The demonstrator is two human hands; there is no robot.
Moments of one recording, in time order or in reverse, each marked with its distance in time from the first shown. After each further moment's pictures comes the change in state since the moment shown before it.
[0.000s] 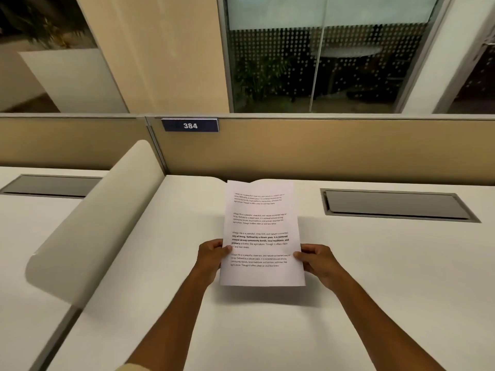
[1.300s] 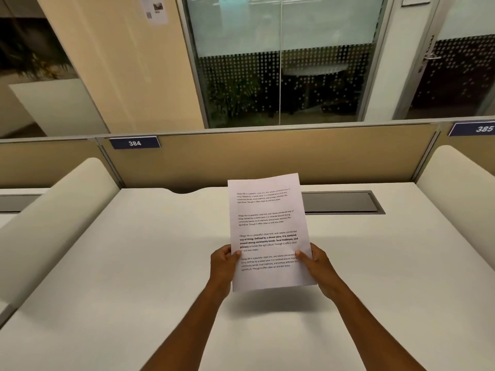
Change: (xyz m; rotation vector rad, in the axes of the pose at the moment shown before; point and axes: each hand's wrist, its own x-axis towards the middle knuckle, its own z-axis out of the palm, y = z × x) left_hand -0.112 -0.036 0.274 -0.006 0.051 0.189; right_hand -0.084 0.011 -0.243 -0.086 0.050 -0.279
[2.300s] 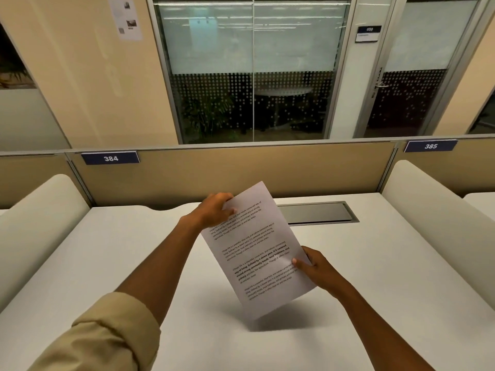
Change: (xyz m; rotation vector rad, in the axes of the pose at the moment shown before) left_hand 0.079 0.166 -0.006 1.051 -0.455 0.591; right_hand -0.013 -0.029 -0.015 -0.373 -0.060 -0.123
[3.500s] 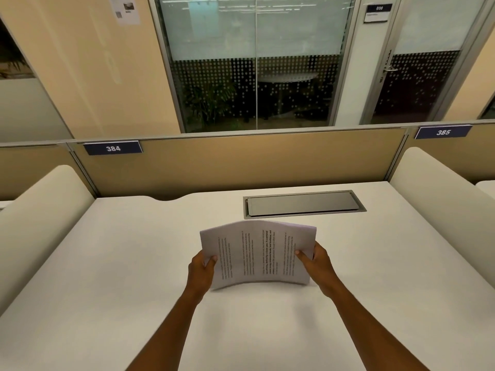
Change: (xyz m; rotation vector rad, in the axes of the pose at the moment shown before) left_hand -0.113 -0.070 0.135 -0.659 0.342 -0.449; right_hand 0.011 0.023 0.039 0.195 0.290 0.130
